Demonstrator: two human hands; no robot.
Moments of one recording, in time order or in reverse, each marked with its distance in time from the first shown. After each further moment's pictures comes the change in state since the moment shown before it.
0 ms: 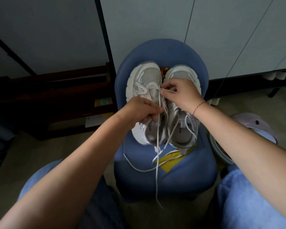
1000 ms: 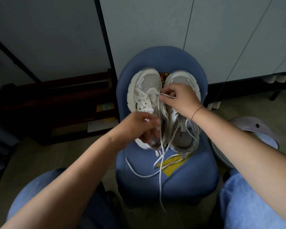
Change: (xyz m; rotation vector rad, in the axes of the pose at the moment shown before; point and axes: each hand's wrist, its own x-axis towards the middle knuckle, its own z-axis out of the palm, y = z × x) left_hand -0.034 -0.017 -0.002 -0.031 -0.123 0.076; right_hand -0.001 -0.002 0.000 -0.046 -0.002 -0.014
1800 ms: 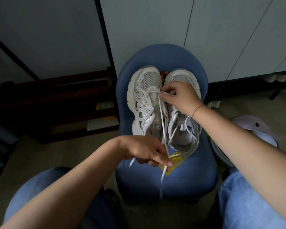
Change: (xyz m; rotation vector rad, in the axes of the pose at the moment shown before) left_hand -0.007 -0.008 0.015 0.344 -0.746 -0.154; right_hand 0.003 0.004 0.001 0.028 -0.005 0.011
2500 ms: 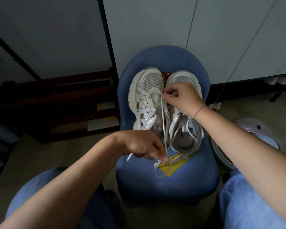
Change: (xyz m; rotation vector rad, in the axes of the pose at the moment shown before) left_hand -0.011 0.004 -0.010 -0.015 0.141 -0.042; right_hand 0.000 -0.002 -0.001 0.034 0.004 0.008
